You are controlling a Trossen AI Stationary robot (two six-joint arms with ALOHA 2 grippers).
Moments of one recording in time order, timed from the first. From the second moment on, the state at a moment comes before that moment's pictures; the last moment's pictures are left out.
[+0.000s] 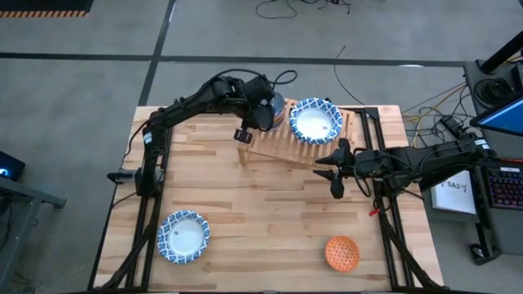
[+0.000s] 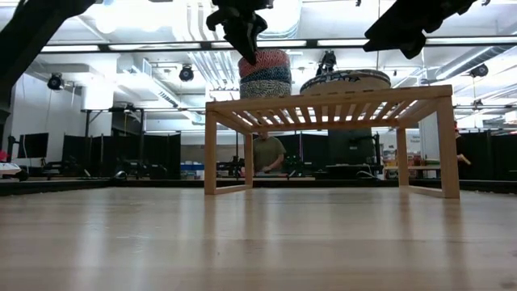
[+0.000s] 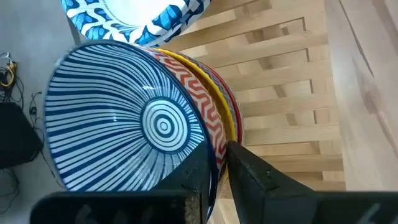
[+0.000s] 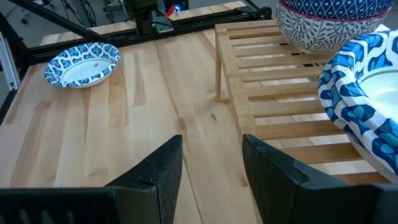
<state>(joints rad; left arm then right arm) 0.31 2.01 2.34 -1.39 -0.13 0.78 0.17 0.85 0.72 -0.34 0.33 0.26</state>
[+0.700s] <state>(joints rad) 0.26 1.95 2.34 -1.40 -0.15 0.32 0.17 0.85 0.70 -0.34 0.33 0.24</state>
